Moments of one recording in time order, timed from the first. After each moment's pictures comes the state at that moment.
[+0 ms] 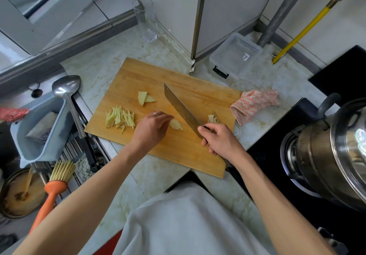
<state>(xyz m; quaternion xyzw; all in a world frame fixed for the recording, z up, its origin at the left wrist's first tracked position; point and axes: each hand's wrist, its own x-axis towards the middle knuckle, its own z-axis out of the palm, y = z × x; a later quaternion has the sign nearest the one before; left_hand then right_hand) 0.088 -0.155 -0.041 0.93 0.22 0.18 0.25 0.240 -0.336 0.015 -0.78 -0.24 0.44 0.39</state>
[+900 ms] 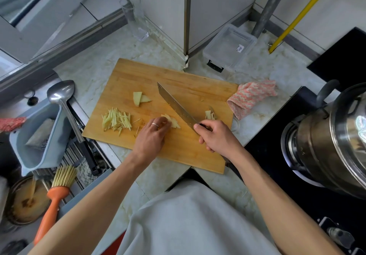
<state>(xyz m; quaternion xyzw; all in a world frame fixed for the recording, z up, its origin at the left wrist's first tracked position) 0.073 -0.175 -0.063 0.97 0.18 0.12 0.12 0.240 -0.338 0.014 -0.79 -0.24 0.43 0.37</state>
